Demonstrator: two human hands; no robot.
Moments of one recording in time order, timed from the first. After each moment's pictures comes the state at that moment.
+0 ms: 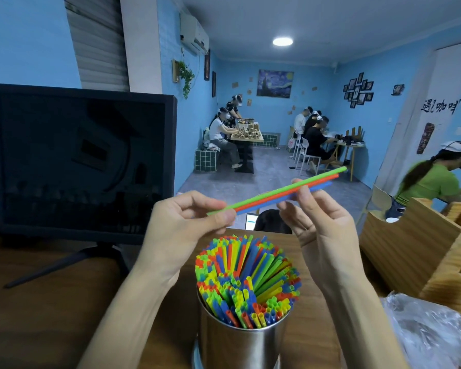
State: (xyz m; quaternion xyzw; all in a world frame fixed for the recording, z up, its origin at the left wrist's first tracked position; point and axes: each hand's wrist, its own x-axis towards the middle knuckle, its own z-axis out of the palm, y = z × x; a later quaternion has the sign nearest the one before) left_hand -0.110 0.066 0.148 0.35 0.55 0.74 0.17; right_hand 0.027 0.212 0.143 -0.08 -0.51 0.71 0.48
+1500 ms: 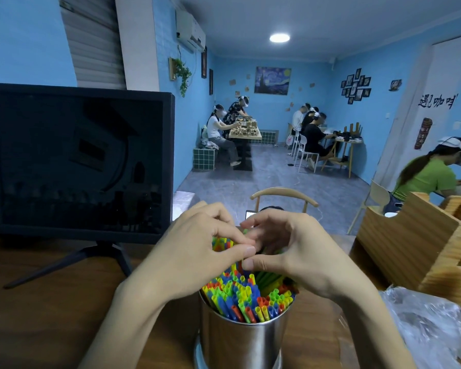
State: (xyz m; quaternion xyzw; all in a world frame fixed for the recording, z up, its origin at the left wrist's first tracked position) left_hand -0.106 0.059 0.146 0.59 0.71 0.39 -0.03; right_hand 0.039 0.202 0.143 -0.10 -0.87 0.43 0.23
